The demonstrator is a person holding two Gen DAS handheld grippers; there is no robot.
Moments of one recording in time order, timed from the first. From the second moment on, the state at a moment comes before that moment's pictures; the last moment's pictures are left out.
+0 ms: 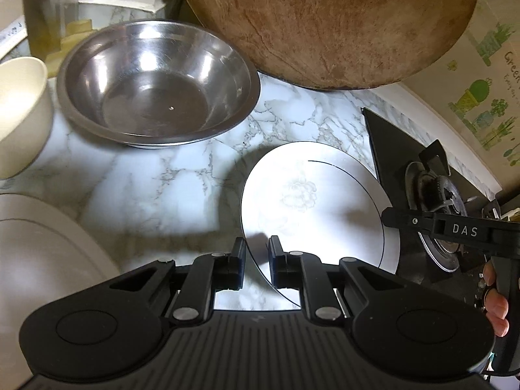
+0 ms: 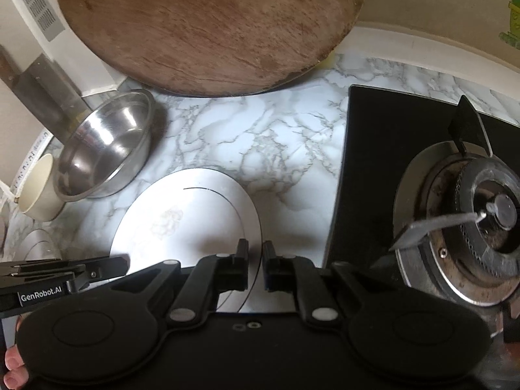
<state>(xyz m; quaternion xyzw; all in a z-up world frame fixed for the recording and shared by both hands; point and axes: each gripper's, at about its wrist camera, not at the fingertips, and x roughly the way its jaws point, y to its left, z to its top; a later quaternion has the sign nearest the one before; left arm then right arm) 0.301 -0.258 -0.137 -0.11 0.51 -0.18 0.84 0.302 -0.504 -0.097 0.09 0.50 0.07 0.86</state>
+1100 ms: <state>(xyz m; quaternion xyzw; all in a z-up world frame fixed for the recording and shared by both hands) 0.225 -0.125 -0.097 -0.12 0.48 -0.08 0.87 0.260 -0.377 -0.071 0.08 0.49 0.16 0.85</state>
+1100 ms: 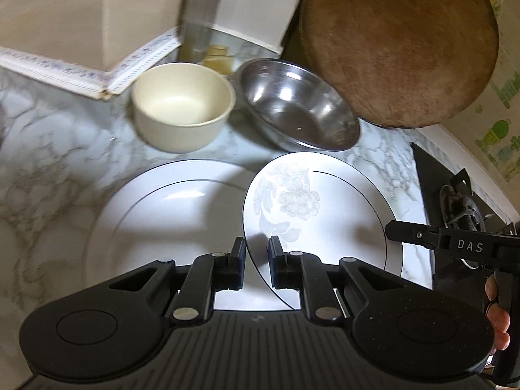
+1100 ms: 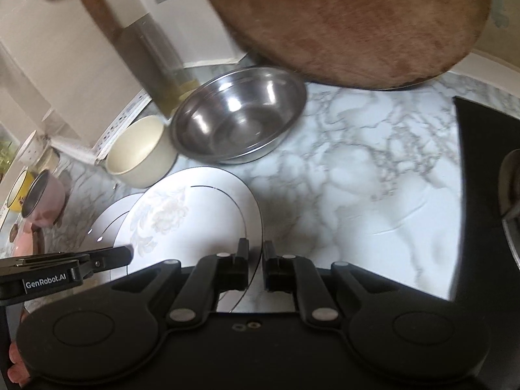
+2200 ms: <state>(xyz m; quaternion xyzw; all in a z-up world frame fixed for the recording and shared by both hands) 0.201 -0.054 -0.128 -0.15 0.50 -0.02 0.85 0.259 -0.301 -0.108 0.07 0.53 0.21 0.82</state>
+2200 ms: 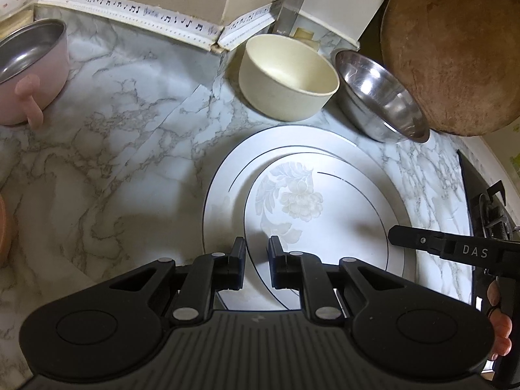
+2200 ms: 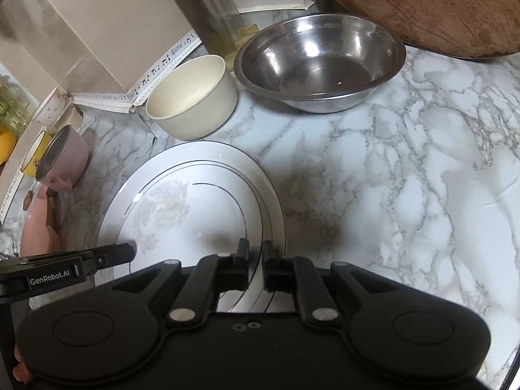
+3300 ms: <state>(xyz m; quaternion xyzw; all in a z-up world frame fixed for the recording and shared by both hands) 0.219 -0.046 -0.121 -0.14 0.57 -0.07 0.81 0.261 -0.305 -0.114 0.09 0.53 0.22 0.81</state>
